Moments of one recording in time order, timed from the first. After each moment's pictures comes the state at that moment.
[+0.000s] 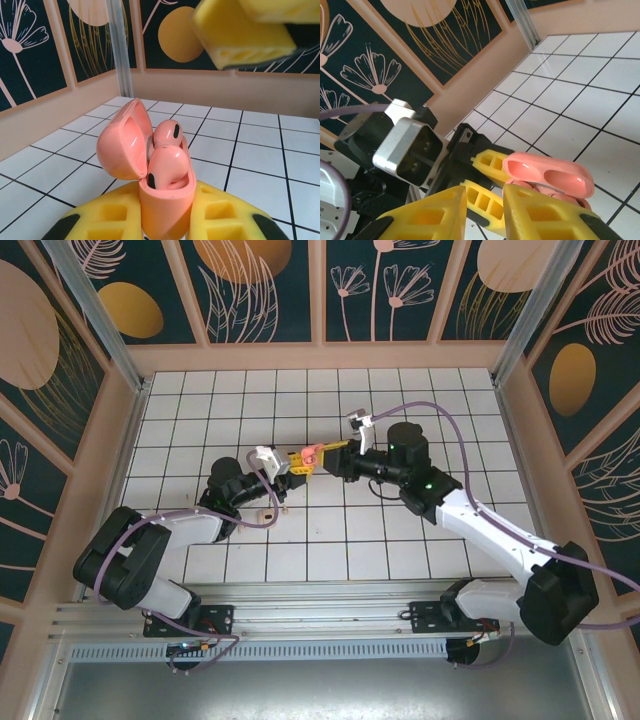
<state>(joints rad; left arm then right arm) -0.51 1.49 0.51 1.00 0.65 0.05 0.65 1.21 0.88 0.12 -0.50 0.44</state>
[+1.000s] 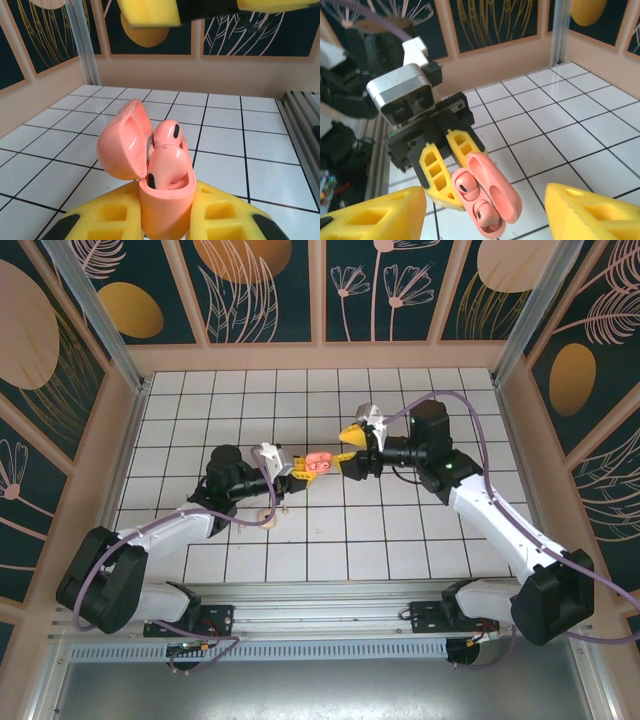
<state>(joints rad) -0.51 1.34 0.61 0.60 0.78 0.15 0.47 1.23 1.03 -0.16 -0.85 -0.22</state>
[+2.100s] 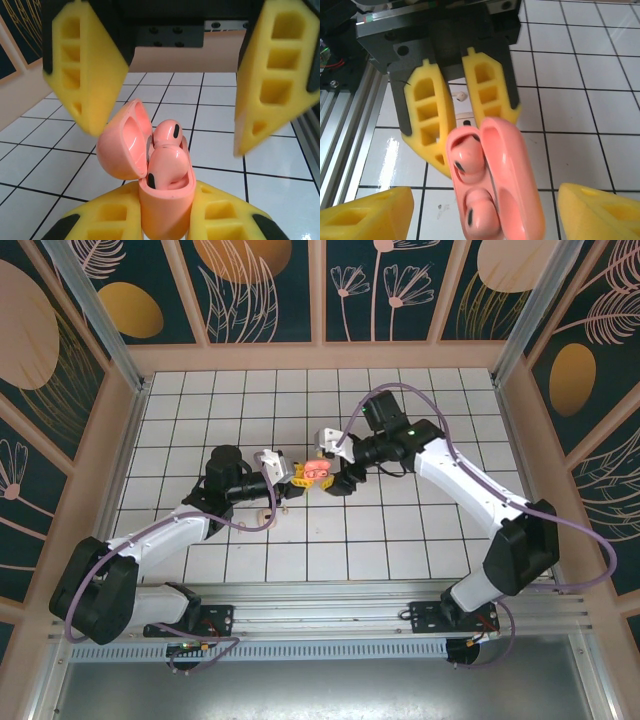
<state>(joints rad) -0.51 1.29 0.62 0.43 0.78 0.29 0.61 1.54 1.36 -0.72 -0.73 -0.84</state>
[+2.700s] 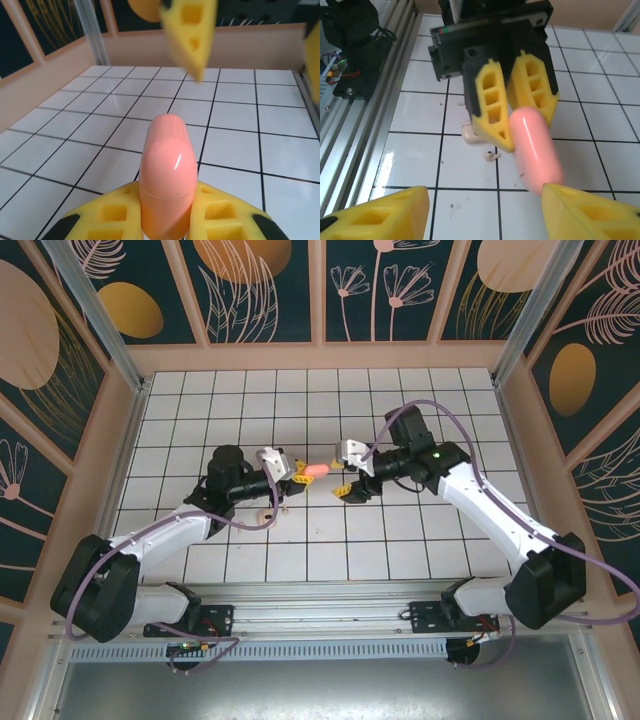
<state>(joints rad) -0.52 1.31 0.63 0.44 0.69 0.27 0.52 1.29 1.10 -0.55 -0.84 -0.78</state>
